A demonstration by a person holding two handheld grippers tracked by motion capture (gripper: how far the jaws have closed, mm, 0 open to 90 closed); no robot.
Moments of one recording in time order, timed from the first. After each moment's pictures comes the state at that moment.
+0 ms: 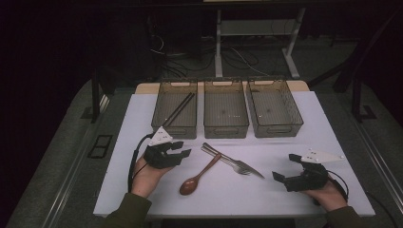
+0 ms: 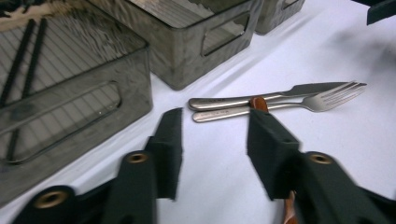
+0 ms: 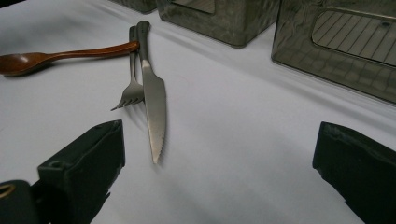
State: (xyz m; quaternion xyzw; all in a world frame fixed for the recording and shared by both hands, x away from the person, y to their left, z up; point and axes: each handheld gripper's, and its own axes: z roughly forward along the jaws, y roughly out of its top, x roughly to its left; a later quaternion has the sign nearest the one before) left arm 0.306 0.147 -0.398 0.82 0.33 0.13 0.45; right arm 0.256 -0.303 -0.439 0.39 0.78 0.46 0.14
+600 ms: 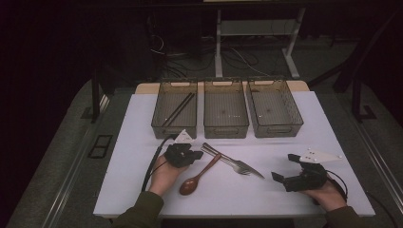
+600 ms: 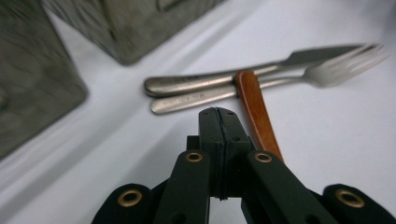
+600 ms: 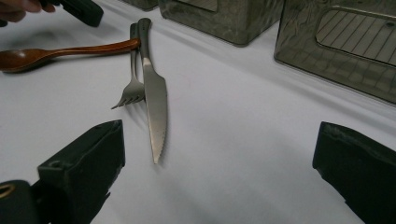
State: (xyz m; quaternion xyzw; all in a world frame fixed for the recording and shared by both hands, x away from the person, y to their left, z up) left arm 0.331 0.100 -0.435 0.87 0.31 0.07 0.38; right arm 0.256 -0.300 -0.439 0.39 0.79 0.46 0.14
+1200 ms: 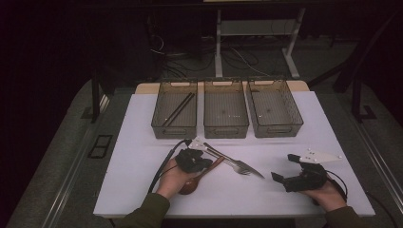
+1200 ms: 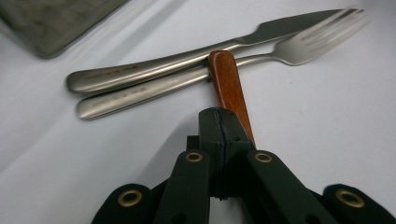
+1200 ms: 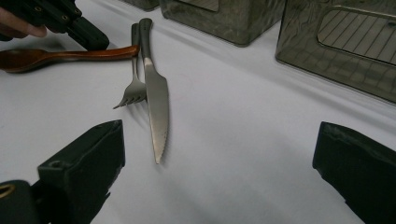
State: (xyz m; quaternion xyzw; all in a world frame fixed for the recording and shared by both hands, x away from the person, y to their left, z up) left arm 0.324 0.073 -0.445 0.90 0.26 0.04 0.36; right arm 0.256 -0.300 -0.439 0.39 0.79 0.46 0.14
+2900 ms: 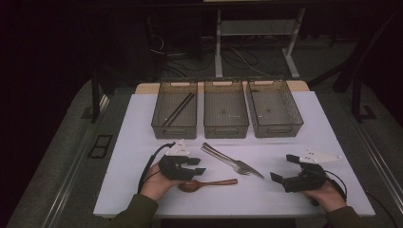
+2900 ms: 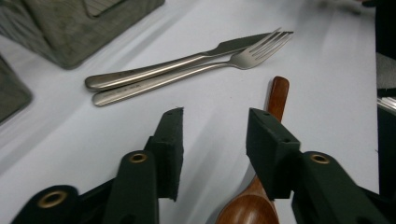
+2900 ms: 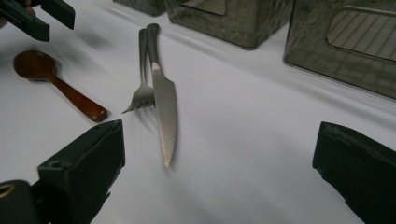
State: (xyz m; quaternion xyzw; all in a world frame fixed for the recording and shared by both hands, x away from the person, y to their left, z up) left arm 0.294 0.121 -0.420 0.87 0.24 0.04 0.43; right arm 0.256 -0.298 -0.441 0.39 0.78 0.47 0.13
